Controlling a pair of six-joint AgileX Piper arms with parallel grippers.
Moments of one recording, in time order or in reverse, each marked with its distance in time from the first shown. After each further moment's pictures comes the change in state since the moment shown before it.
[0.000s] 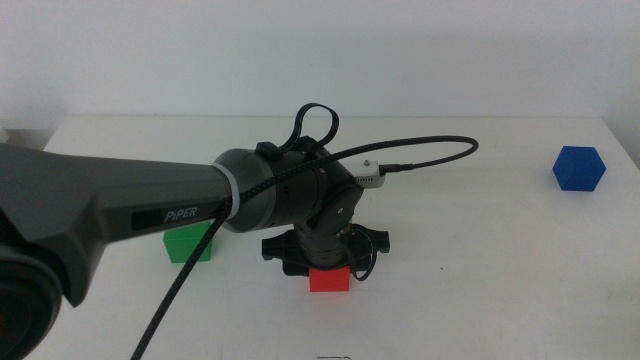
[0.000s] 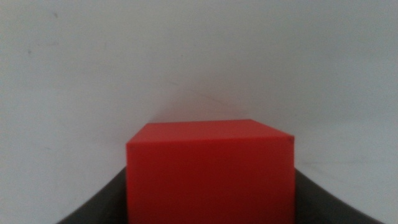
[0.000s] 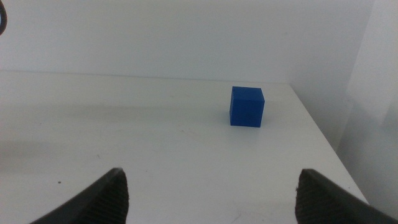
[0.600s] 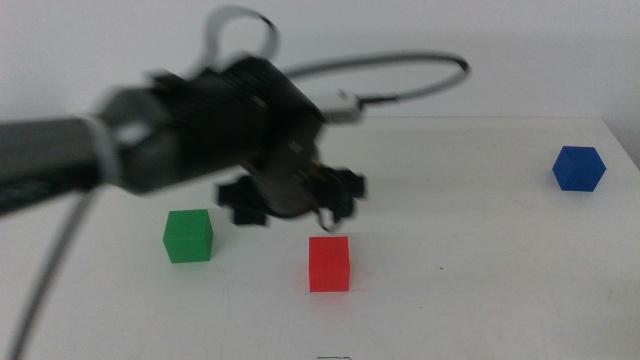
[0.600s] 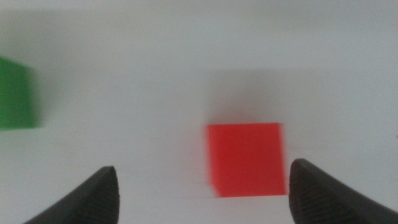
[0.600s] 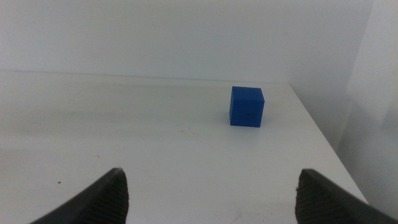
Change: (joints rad) left arm 0.018 -0.254 0.000 0.066 0.166 0.021; right arm 0.000 0.000 0.000 0.000 0.000 0.000
